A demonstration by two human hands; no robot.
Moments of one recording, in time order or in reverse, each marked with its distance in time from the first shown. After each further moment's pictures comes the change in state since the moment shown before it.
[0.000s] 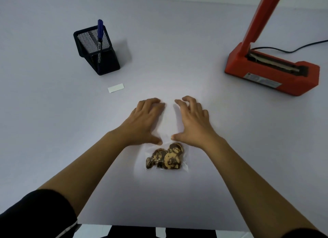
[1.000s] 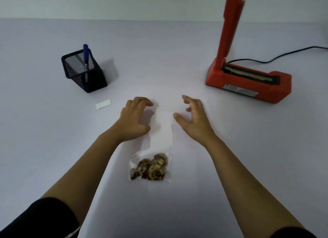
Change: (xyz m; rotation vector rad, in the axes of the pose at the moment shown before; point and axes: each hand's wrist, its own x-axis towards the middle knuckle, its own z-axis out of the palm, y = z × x) left_hand 0.034 0.019 -0.036 -0.304 0.077 -0.170; right_hand 0.008 0.052 -0.023 0.742 0.306 0.093
